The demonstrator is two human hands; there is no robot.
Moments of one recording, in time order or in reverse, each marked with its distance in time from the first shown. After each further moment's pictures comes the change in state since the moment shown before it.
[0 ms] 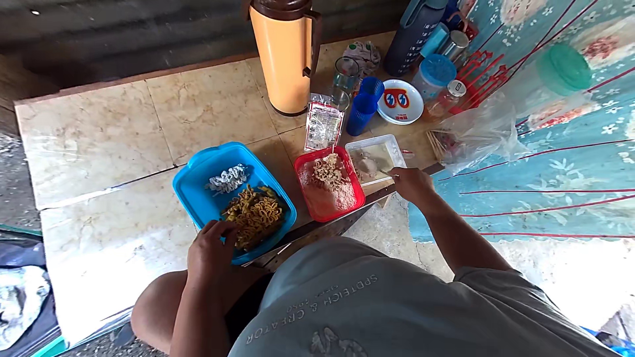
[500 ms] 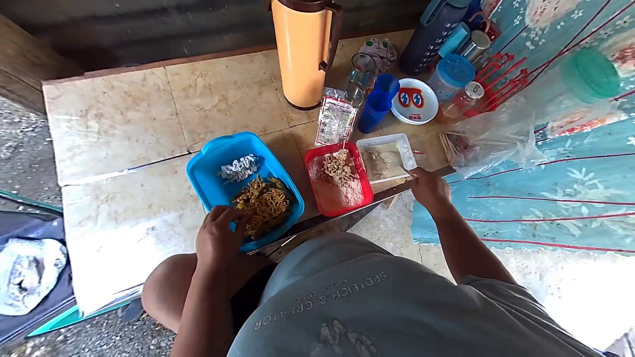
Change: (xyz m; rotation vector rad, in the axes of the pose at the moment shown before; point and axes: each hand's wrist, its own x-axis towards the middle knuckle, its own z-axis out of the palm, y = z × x) left_hand -0.003 -0.008 0.004 0.021 0.073 0.024; right_hand -0.004 0.013 0.014 0.031 0.067 0.133
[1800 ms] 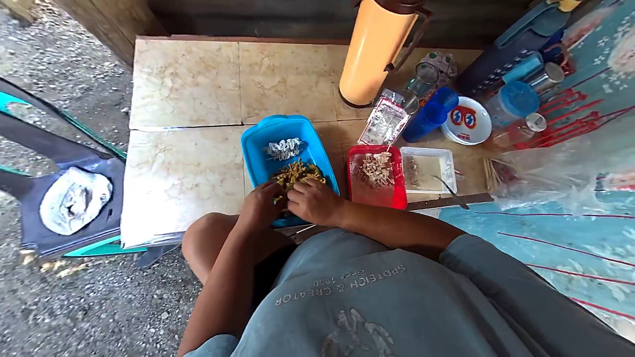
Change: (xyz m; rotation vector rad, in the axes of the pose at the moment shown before) left_hand 0.005 -0.014 0.000 -0.159 -0.096 0.063; right_hand -0.110 -0.257 0.087 -0.017 0.333 -1.791
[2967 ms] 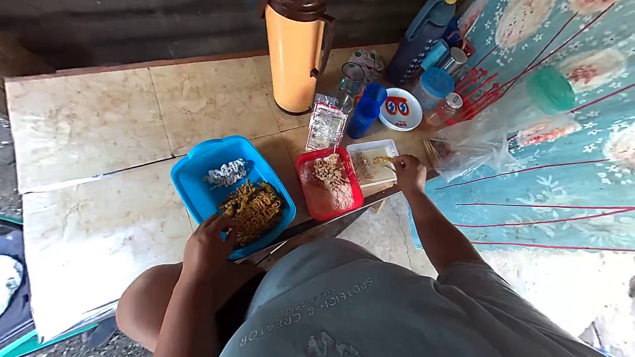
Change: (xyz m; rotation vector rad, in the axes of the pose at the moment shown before) left_hand -0.005 0.006 0.002 0.106 0.005 0.021; right_hand -0.267 0.108 -0.095 -0.039 0.343 1.574
